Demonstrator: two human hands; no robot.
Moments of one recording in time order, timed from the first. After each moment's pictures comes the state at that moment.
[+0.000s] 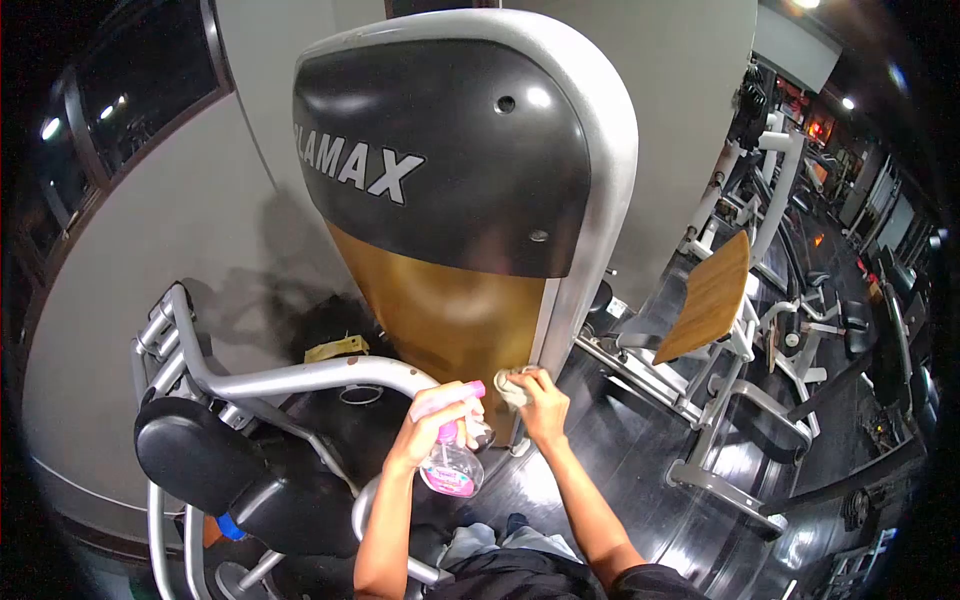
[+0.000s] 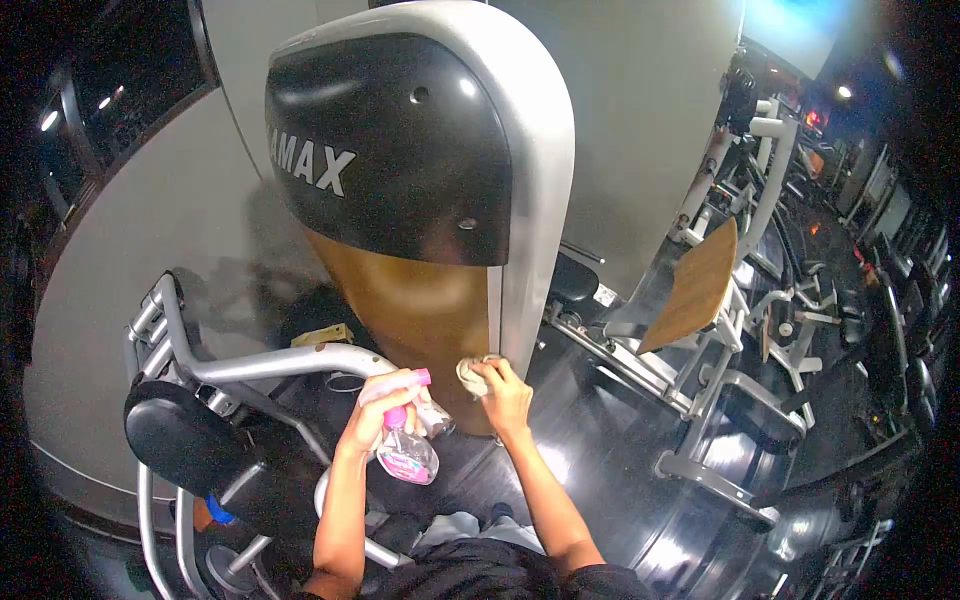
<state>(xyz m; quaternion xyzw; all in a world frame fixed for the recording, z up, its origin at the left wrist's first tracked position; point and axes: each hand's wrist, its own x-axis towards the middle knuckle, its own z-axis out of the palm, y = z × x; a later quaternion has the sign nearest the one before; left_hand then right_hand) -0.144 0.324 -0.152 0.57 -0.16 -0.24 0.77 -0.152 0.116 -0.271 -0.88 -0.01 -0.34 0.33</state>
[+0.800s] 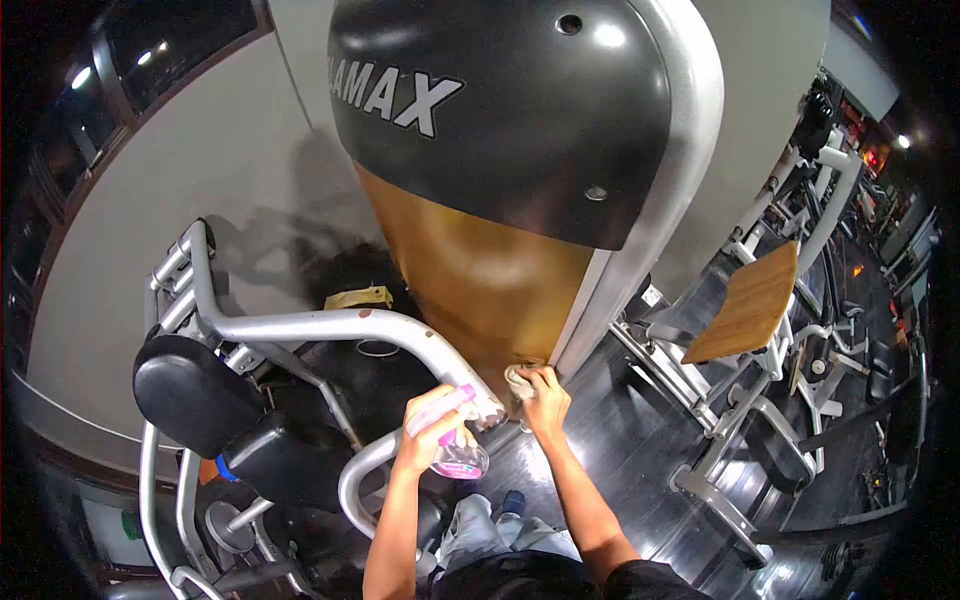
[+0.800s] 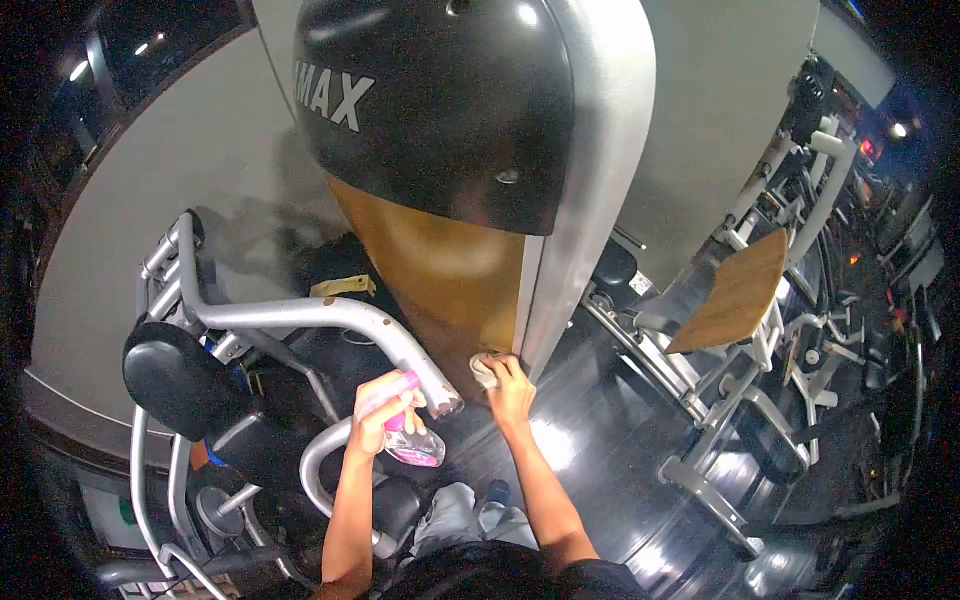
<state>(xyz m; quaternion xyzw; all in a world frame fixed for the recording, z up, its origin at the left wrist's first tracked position) -0.184 0.333 -0.206 0.57 -0.09 -0.12 0.80 -0.146 0.128 -0.349 -0.91 -0.01 -0.25 0.33</state>
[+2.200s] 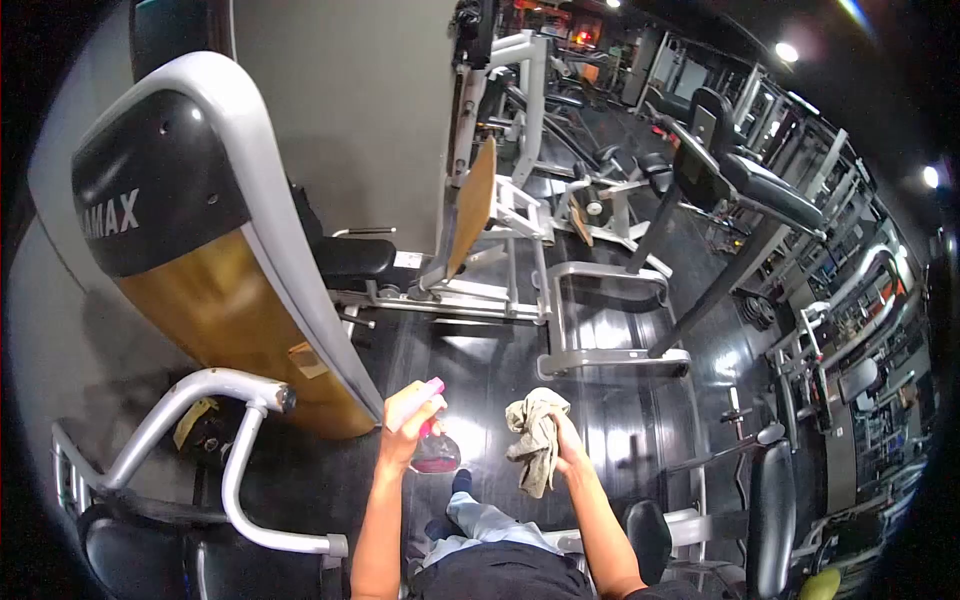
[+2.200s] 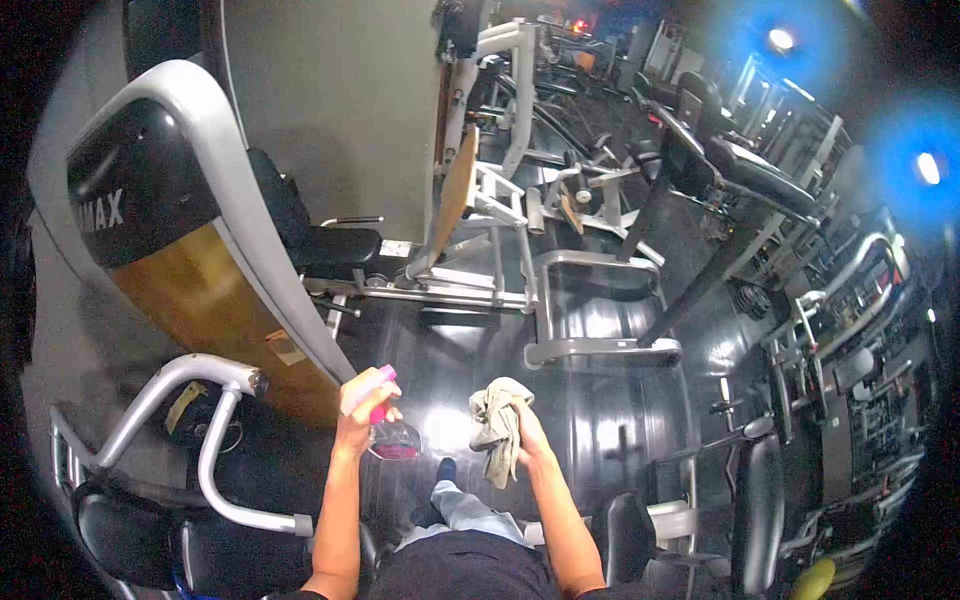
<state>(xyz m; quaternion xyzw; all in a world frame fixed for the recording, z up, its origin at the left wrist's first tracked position) -0.314 0.174 -0.217 0.49 -0.30 -0.35 0.74 -0.535 -0.003 -0.302 -0.25 0.31 -0.22 0.89</state>
